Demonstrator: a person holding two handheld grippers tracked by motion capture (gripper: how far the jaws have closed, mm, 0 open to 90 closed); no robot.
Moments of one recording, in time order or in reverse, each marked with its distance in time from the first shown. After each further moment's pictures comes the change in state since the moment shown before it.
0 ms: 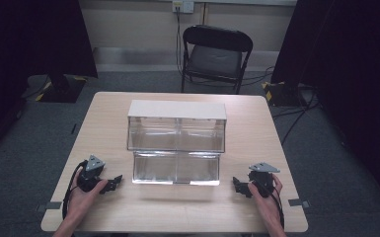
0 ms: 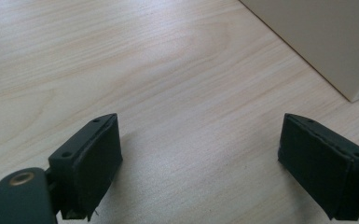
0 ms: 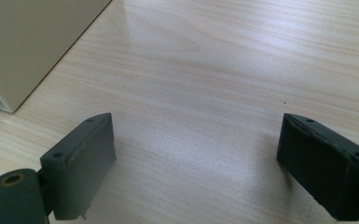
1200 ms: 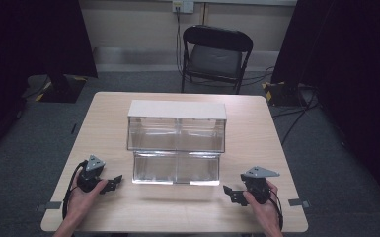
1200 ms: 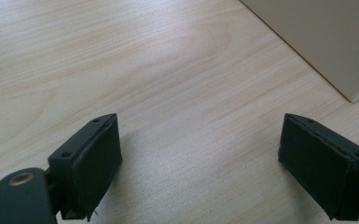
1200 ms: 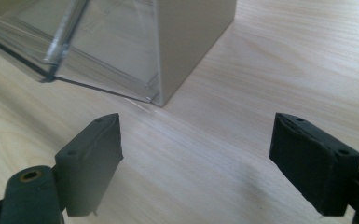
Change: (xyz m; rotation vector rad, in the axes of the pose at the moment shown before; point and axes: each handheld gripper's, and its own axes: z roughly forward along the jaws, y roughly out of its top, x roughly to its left) left arm 0.000 0.000 0.000 0.000 0.003 -0.003; right arm 0.030 0.009 -0.036 -0.031 0.261 -0.069
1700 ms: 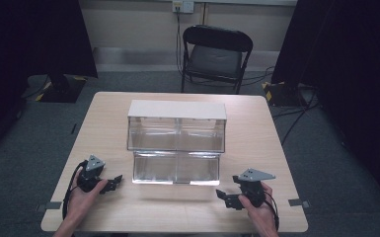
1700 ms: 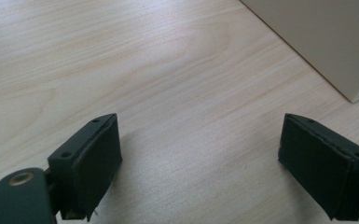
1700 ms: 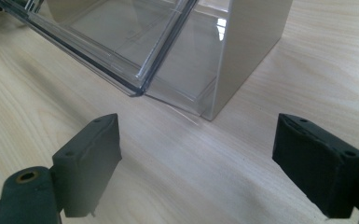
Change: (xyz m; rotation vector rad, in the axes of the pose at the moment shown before) left arm 0.000 0.000 0.000 0.000 0.000 0.000; right arm 0.021 0.005 -0.003 -0.038 0.102 -0.042
